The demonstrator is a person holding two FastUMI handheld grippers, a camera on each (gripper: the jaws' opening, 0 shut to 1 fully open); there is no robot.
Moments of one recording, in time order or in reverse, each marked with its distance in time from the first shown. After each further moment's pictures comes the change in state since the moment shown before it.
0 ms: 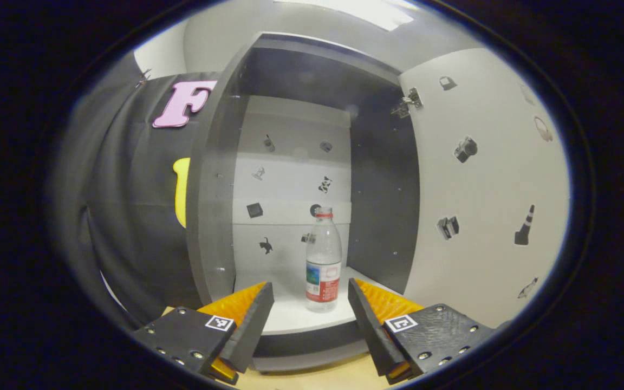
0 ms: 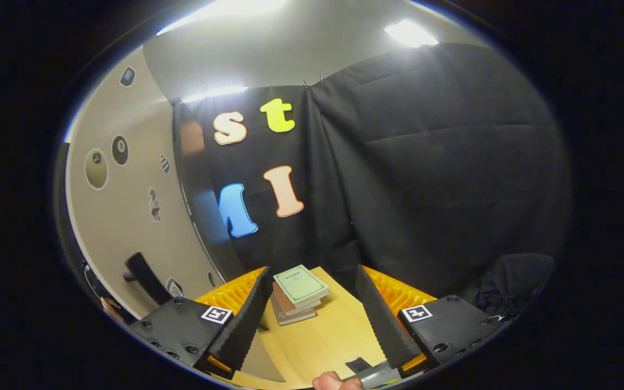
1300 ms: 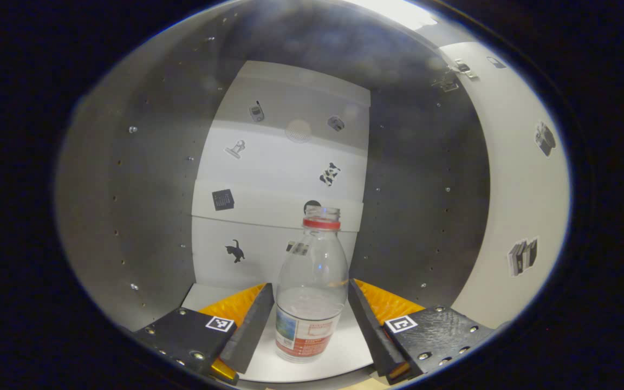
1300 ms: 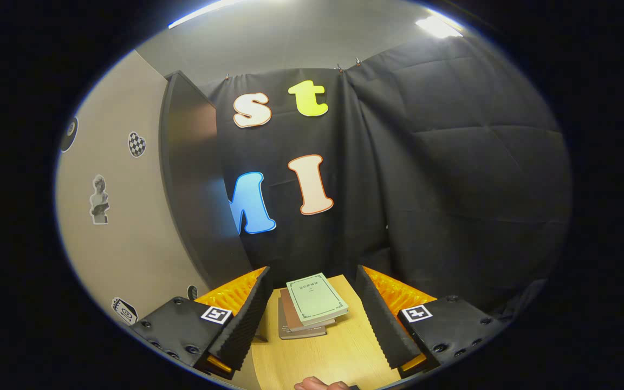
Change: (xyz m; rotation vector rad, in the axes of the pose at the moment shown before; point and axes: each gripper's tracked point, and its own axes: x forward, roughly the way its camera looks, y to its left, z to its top) left arm 0.156 -0.016 -0.026 -0.112 0.031 0.017; right arm 0.048 0.017 -0.004 -0.075 0.054 0.182
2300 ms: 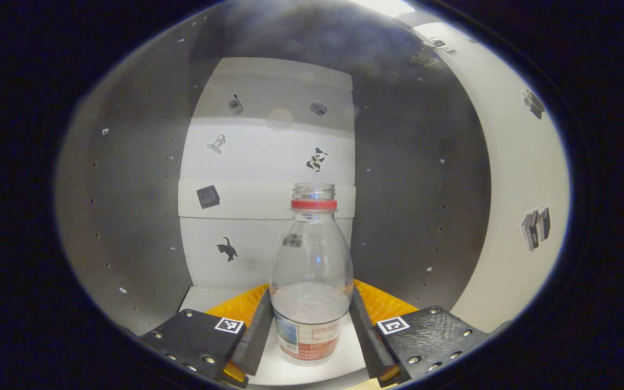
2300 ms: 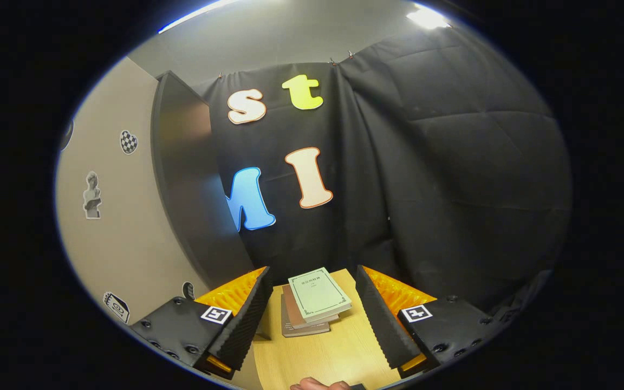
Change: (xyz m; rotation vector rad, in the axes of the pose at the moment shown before) left arm 0.006 -0.014 -0.017 0.106 0.026 -0.025; right arm 0.000 0.007 -0.008 0.051 0.026 0.023
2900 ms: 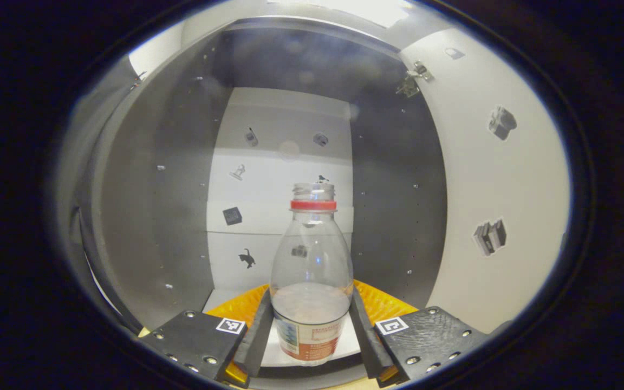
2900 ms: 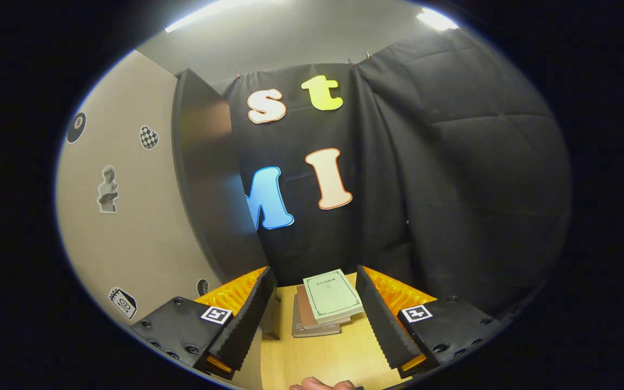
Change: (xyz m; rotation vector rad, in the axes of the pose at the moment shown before) left arm -0.086 0.009 0.024 -0.012 -0.097 0.055; right arm 0.001 0.012 -0.002 -0.032 0.000 0.083
